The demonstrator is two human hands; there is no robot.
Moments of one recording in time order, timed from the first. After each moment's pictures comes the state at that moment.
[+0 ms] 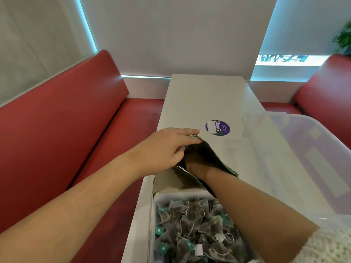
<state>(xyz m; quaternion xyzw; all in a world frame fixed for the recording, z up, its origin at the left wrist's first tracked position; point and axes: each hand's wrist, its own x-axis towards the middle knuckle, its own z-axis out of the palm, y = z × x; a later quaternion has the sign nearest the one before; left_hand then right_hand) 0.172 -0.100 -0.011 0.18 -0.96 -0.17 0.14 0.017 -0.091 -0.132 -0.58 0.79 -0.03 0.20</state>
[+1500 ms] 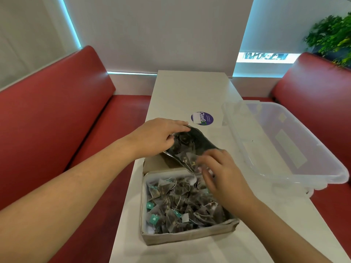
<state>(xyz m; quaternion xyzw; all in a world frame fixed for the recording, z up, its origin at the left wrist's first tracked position) 0.169 -0.079 -0.015 0.17 -0.97 -0.16 0.11 0.029 0.101 -0.078 -0.66 0.69 -0.28 -0.06</state>
